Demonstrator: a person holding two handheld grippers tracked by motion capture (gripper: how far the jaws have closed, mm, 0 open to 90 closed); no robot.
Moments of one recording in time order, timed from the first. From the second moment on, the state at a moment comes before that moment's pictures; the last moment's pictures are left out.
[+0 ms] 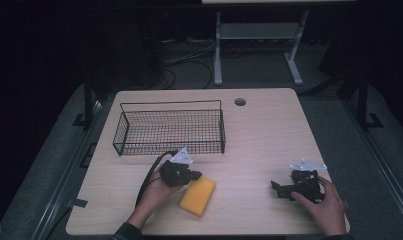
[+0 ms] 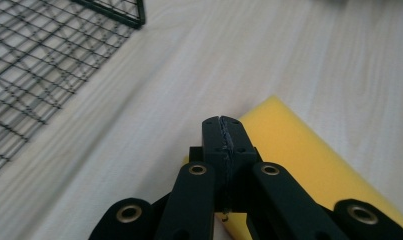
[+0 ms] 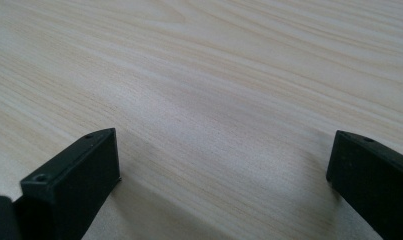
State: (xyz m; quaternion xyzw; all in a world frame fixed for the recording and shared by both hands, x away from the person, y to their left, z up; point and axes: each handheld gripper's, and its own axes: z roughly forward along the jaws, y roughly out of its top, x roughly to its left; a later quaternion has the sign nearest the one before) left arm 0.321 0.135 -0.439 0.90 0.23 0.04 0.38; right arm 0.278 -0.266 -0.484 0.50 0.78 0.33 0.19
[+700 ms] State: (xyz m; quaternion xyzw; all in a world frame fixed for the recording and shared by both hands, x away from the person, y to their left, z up) left arm 0.277 0.153 -0.426 0.89 0.24 0.03 0.39; right arm 0.278 -0.266 -0.484 0.50 0.78 0.33 0.19
